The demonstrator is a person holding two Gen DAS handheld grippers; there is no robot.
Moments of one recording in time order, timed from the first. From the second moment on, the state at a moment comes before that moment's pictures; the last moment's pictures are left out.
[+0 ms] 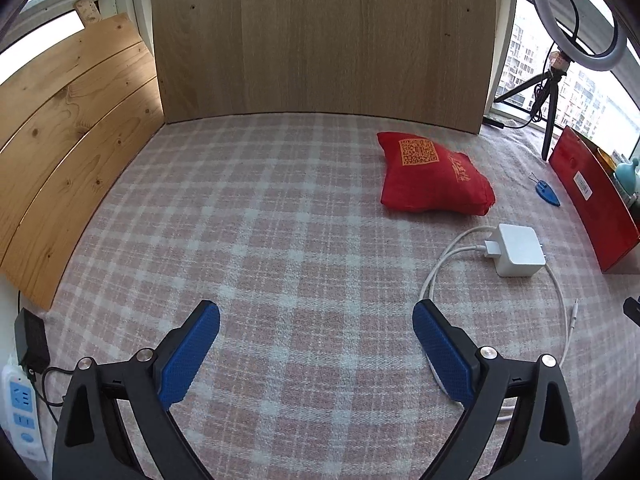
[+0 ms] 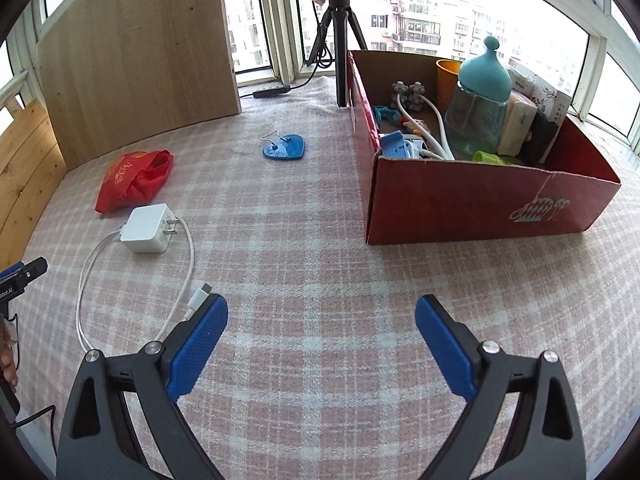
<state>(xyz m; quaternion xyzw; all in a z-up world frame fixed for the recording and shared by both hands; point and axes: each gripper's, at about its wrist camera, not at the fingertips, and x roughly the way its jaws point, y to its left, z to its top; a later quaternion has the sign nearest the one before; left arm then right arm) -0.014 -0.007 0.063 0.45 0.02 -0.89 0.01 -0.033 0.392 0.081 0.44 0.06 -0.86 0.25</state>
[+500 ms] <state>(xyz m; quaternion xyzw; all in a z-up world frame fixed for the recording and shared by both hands) -0.052 0.013 0.166 0.38 0.00 -0.92 -0.05 -0.073 0.390 0.207 0.38 -0.03 -0.87 0.30</state>
